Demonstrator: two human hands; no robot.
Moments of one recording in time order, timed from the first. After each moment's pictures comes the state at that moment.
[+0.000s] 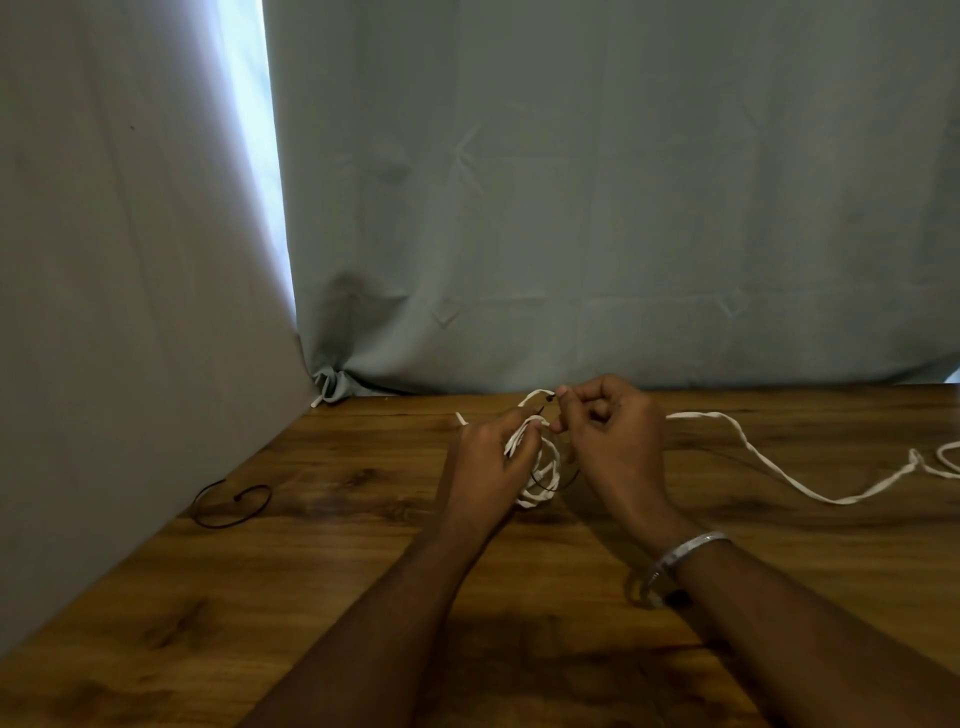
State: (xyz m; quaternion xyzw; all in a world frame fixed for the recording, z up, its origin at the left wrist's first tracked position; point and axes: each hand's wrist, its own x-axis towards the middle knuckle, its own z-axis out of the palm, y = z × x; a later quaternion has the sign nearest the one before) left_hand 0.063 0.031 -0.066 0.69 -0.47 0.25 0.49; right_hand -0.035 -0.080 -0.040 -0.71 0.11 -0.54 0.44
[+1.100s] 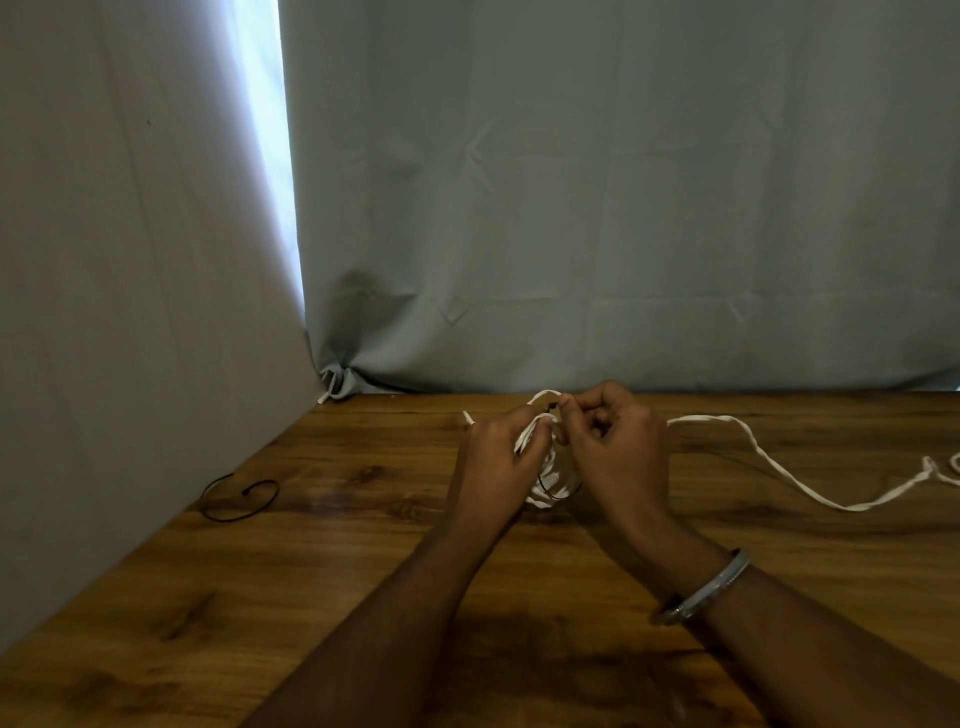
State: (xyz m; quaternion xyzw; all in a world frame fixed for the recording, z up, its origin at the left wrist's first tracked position) left_hand 0.056 0.030 -0.062 0.67 -0.47 0.22 0.52; right_hand -0.036 -0.074 -0.046 -0.74 0.12 -0.55 0.36
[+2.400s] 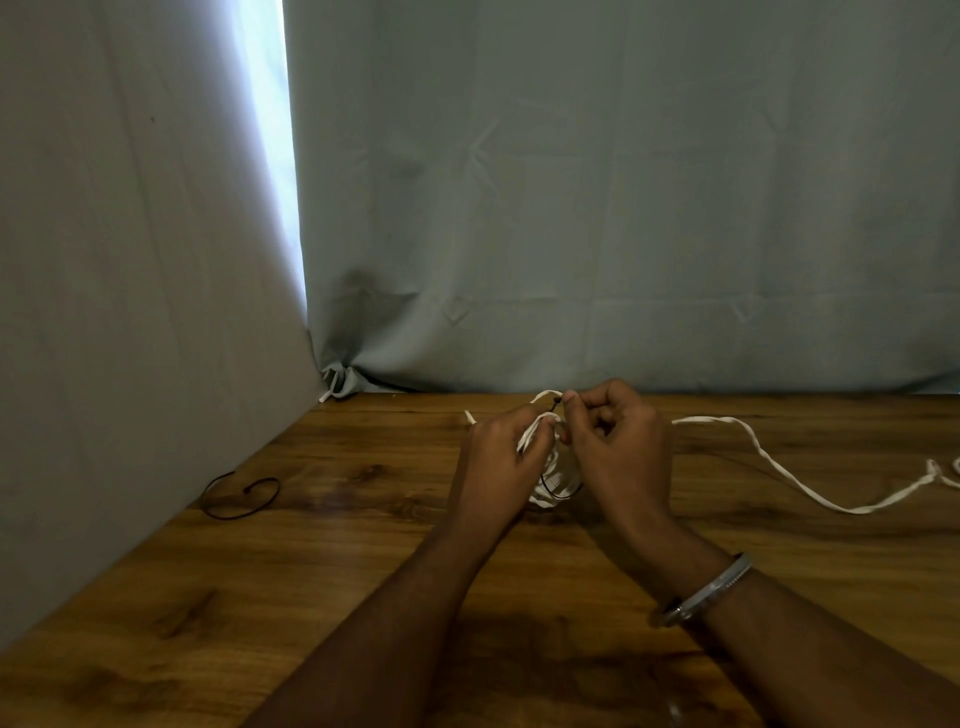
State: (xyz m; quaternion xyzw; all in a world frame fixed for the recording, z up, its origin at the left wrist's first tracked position) left_hand 0.055 0.031 -0.060 0.68 -0.47 0.24 0.52; right_hand -0.039 -0.068 -0.042 -0.73 0.13 -0.57 0.36
